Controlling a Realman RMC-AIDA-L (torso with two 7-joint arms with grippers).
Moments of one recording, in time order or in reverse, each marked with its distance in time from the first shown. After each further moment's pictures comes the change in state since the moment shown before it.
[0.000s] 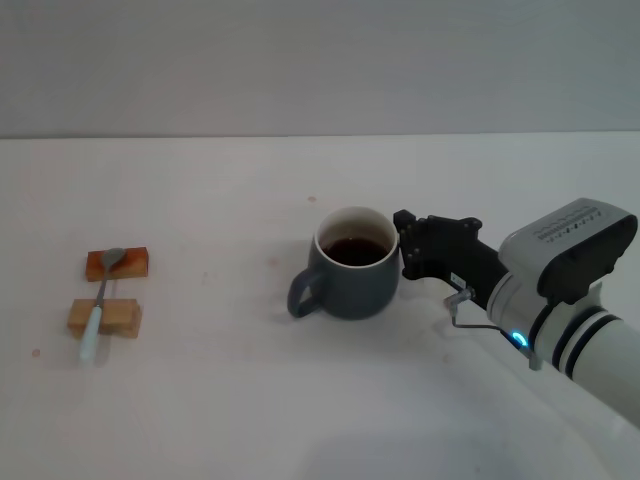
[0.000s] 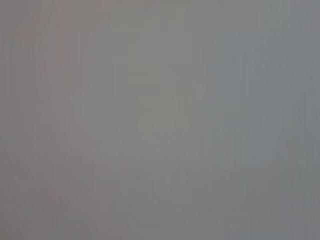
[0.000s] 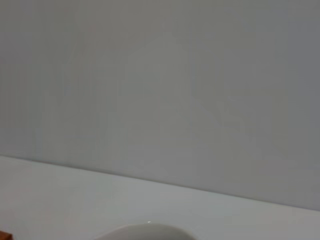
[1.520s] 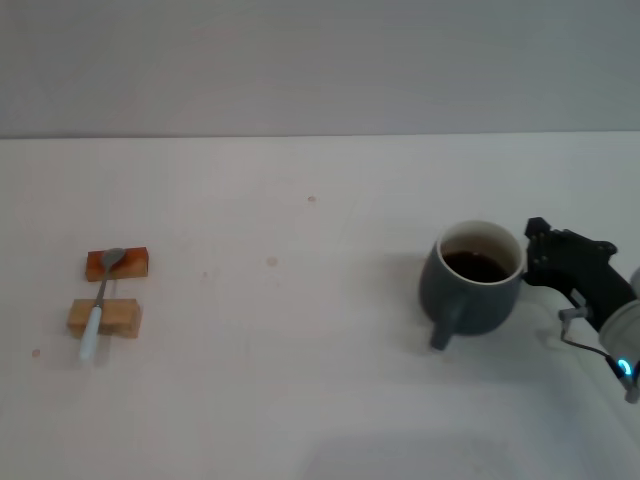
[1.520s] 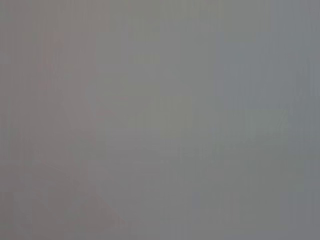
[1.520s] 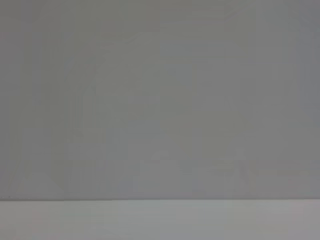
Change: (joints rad) left arm -0.014 0.010 0.002 0.058 -0.006 -0.016 0.000; right arm -0.157 0.000 0.232 -0.103 -0.001 -0.147 -0.060
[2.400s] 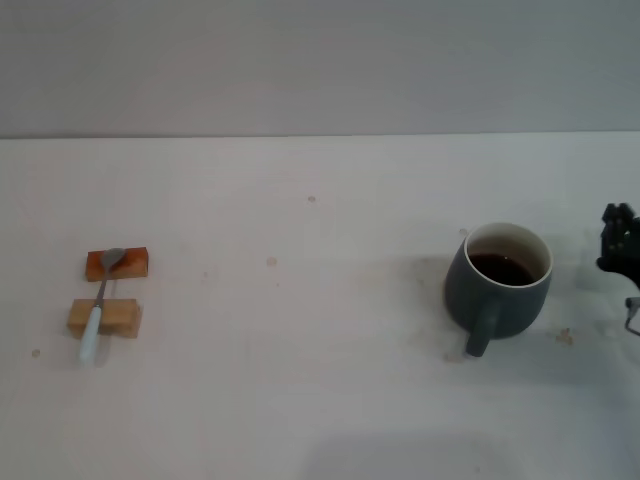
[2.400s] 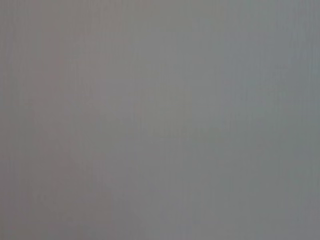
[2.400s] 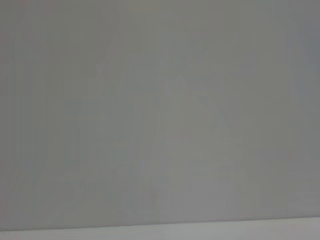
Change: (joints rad) left arm -0.006 0.000 0.010 0.040 0.000 -0.006 0.000; right arm -0.008 0.000 0.256 -0.091 -0.105 -0.078 -0.031
